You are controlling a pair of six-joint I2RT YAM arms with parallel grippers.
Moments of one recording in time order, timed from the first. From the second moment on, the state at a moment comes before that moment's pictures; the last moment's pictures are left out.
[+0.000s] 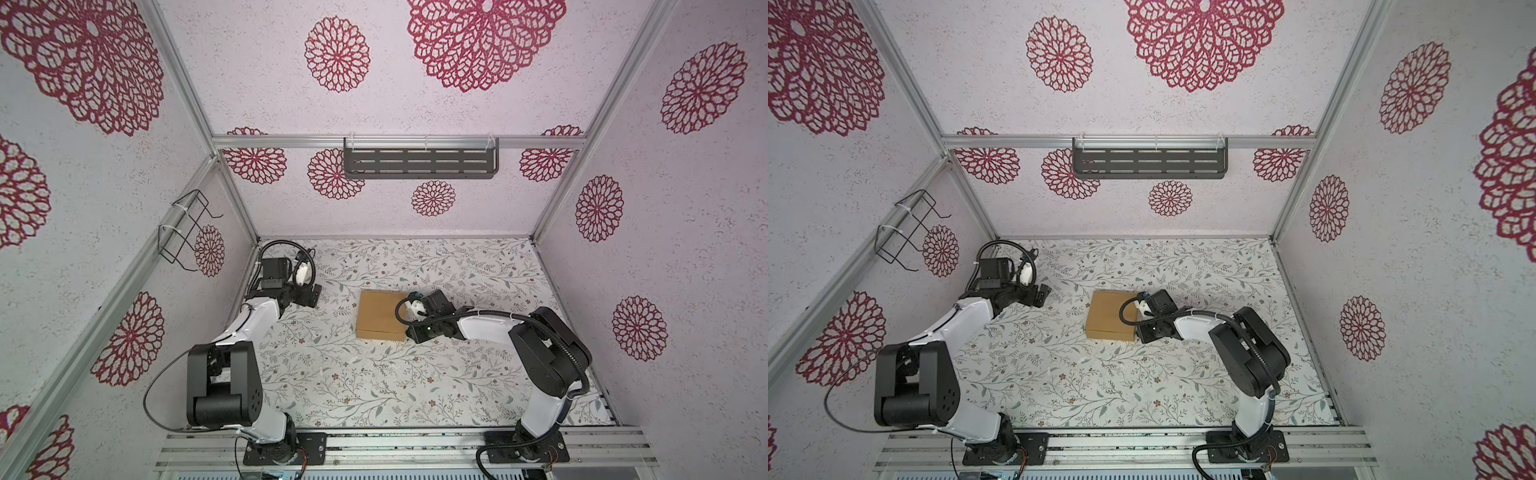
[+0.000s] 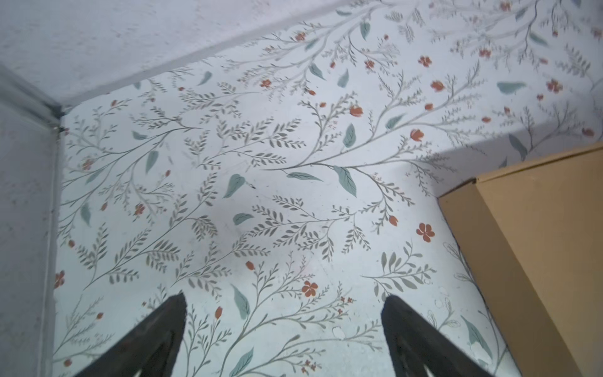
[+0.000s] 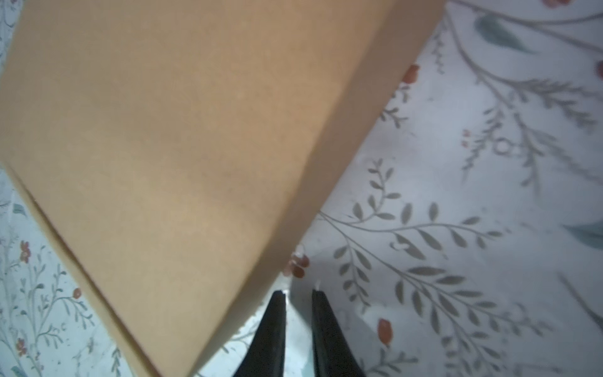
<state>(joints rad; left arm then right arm) 0.09 1.50 0.94 -0.18 0.21 0.29 0.63 1.77 0.95 -0.16 -0.23 0.26</state>
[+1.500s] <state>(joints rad) 0.19 1.54 0.42 0.83 0.08 -0.05 -0.02 1.54 0.24 0.95 0.08 0.01</state>
